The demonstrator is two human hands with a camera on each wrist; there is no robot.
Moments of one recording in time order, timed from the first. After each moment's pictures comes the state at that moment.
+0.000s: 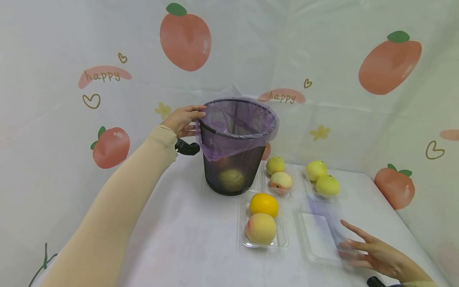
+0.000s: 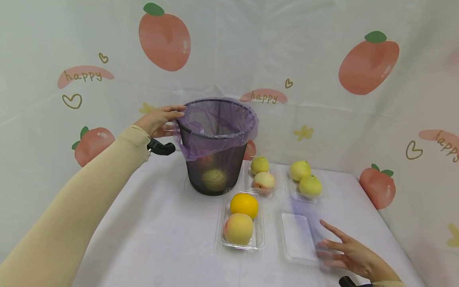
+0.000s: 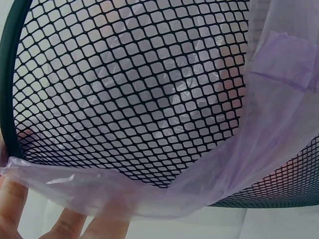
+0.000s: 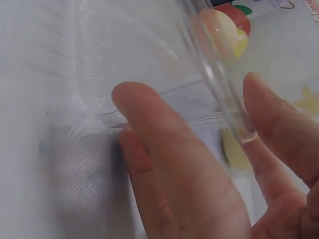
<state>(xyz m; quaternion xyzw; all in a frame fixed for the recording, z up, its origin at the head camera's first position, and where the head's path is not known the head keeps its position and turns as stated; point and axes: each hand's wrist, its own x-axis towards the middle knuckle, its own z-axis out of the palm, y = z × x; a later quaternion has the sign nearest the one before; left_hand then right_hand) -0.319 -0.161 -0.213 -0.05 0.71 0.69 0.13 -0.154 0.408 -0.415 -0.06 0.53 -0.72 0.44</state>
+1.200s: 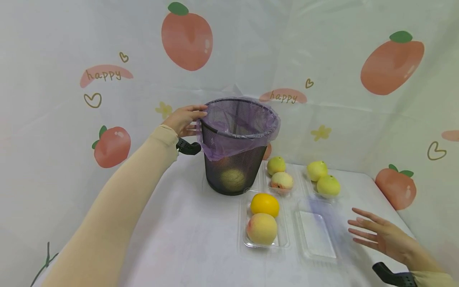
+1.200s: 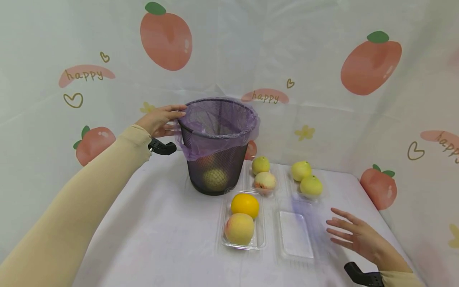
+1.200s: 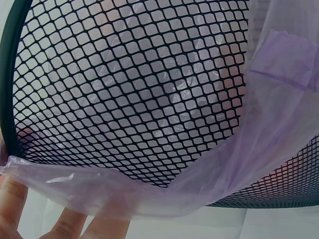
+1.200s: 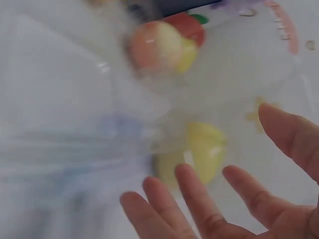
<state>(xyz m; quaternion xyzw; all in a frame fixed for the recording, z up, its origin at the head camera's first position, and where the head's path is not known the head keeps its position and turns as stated) -0.321 -0.162 -0.214 -0.05 0.71 0.69 0.13 -0.175 0.410 -0.378 -0.11 0.54 -0.75 0.37</state>
